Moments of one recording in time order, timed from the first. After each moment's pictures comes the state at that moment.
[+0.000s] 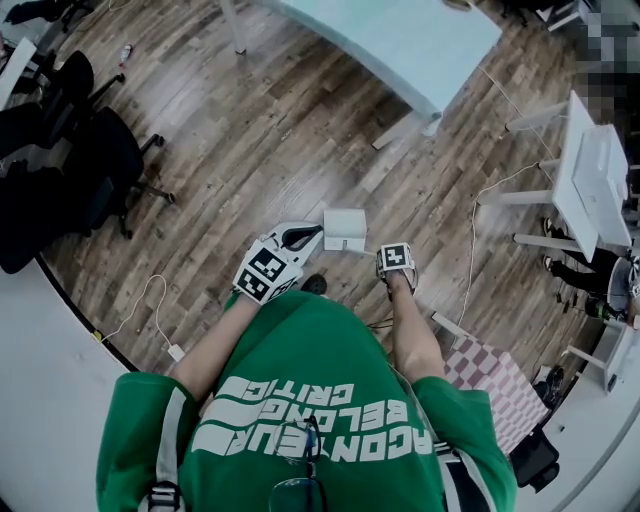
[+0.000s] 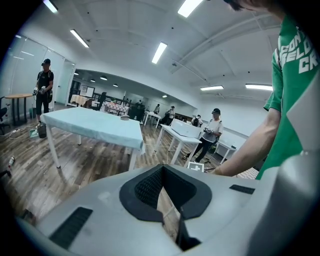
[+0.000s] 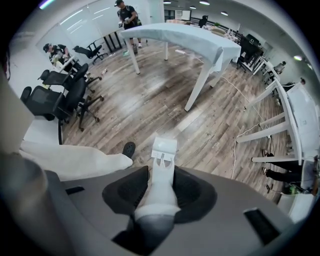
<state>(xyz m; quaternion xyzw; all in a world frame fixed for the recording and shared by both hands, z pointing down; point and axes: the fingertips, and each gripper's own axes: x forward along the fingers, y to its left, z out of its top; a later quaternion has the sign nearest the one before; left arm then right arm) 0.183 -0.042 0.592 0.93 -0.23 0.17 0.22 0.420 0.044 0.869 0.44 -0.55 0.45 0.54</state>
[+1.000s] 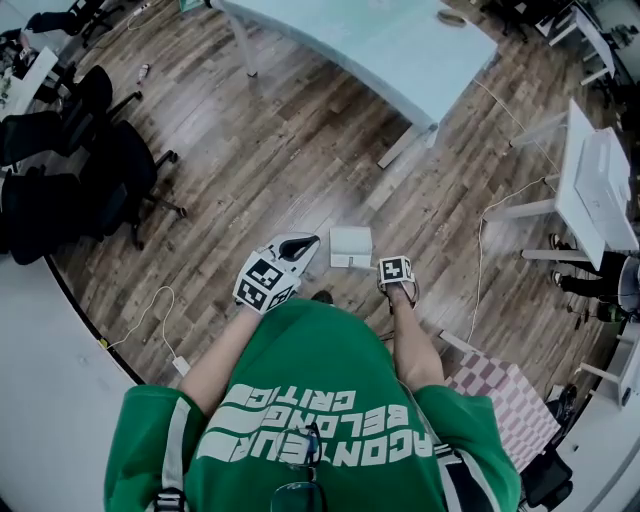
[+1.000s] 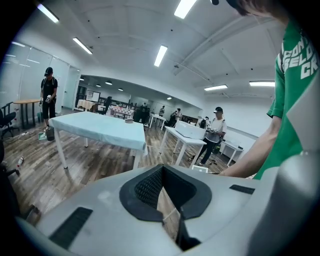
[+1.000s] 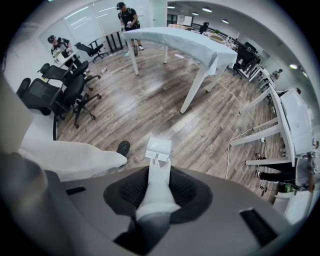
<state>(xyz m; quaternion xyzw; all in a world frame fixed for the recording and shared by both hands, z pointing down) 0.186 -0.011 0.581 0.93 -0.27 0.16 0.21 0.439 0.069 0.872 0.46 -0.55 0.42 0.56</state>
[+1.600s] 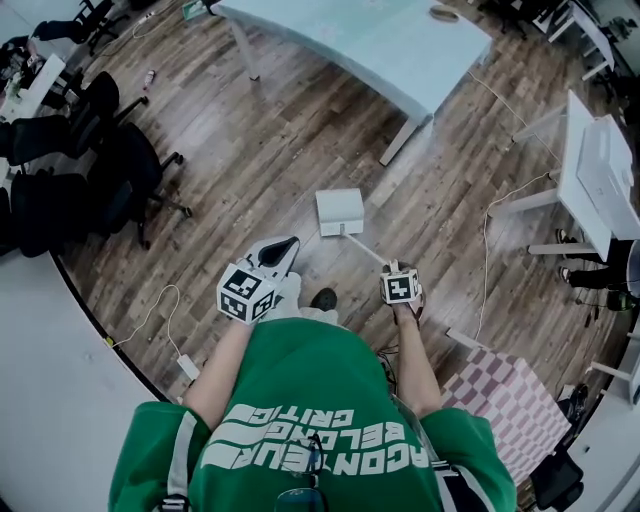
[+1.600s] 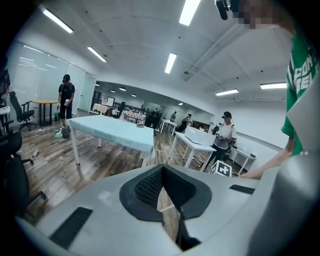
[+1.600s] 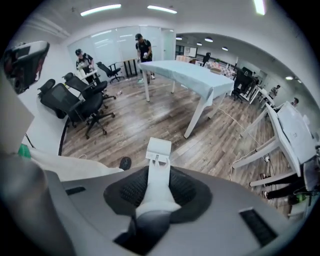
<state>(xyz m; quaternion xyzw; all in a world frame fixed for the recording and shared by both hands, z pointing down) 0.161 0.035 0.557 0.90 -0.35 0.13 0.21 0.425 0.090 0.787 0.49 -0.66 0.33 0.47</state>
